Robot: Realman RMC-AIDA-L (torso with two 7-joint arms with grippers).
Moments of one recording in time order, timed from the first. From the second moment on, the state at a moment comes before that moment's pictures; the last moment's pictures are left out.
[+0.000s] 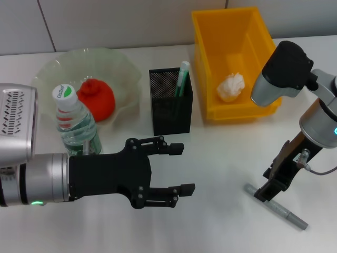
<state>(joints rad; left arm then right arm) -0.45 -2.06 1.40 0.69 1.45 1.50 -1.14 0.62 2.08 -1.33 -1.28 -2.64 -1.76 2.41</state>
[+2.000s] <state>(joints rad) -0.45 -2.07 1.40 0.69 1.45 1.50 -1.13 0.61 2.08 -1.40 -1.26 -2.64 -1.71 2.45</state>
